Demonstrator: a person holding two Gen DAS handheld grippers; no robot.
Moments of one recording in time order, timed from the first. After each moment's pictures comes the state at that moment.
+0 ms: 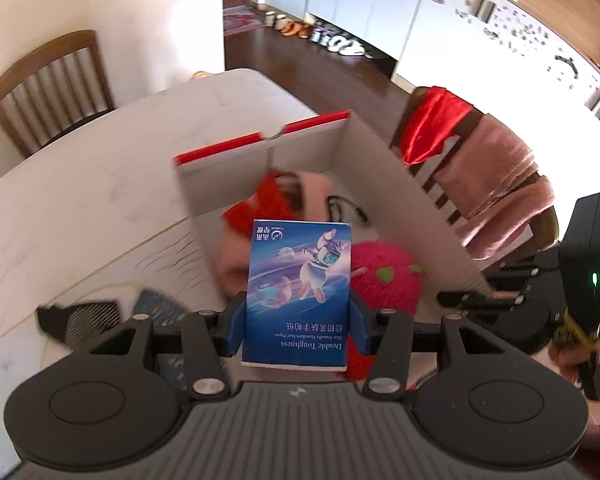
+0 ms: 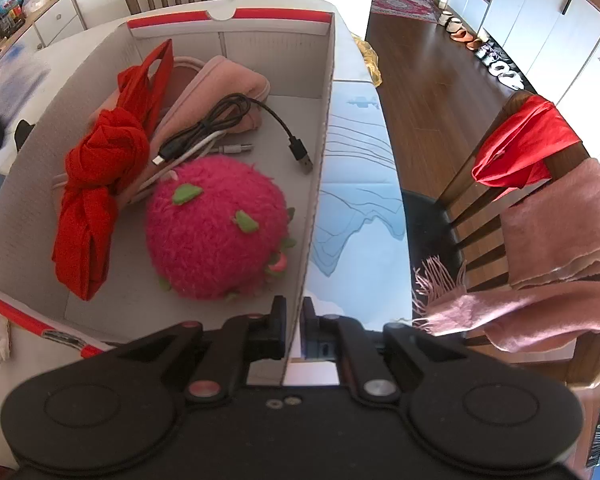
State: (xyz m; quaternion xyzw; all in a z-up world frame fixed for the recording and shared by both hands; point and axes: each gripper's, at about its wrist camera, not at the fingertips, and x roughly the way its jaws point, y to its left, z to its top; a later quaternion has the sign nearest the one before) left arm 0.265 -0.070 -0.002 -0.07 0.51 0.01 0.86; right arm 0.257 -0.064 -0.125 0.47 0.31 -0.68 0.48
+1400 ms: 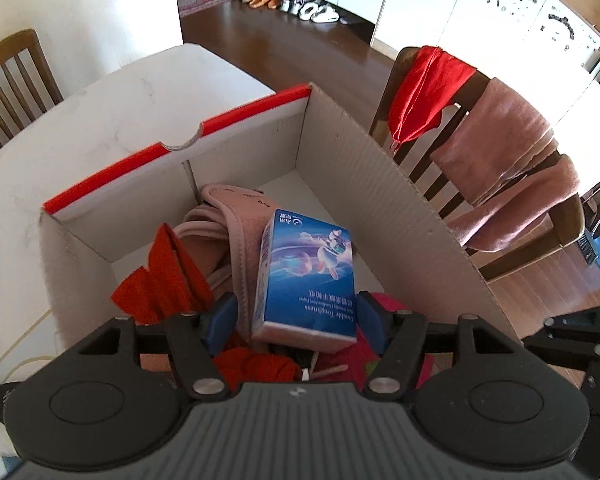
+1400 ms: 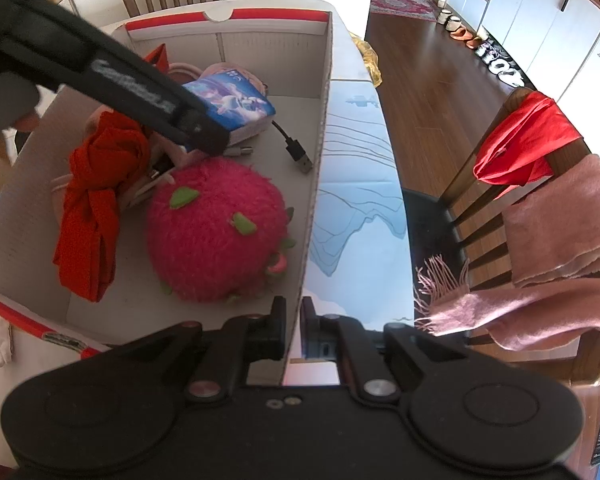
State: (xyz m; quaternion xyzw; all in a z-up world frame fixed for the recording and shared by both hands) left arm 0.366 -0.100 -0.075 -0.04 0.54 -0.02 0.84; right arm 0.256 -0.063 -0.128 0.45 0.33 -0.65 0.51
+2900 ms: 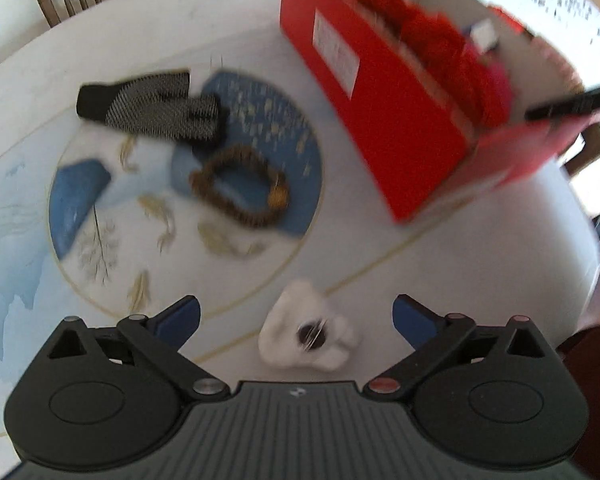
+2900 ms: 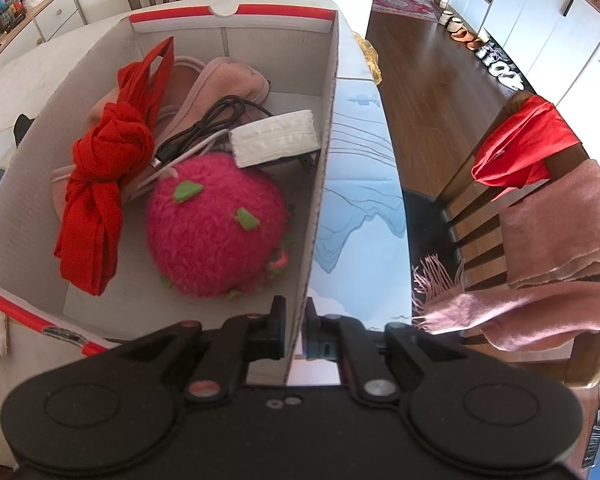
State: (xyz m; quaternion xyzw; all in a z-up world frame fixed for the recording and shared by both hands) left arm 0.107 -0.022 -0.121 -0.09 0.57 0.06 0.82; right arm 0.260 -0.062 -0.125 0.43 0.36 -0.63 0.53
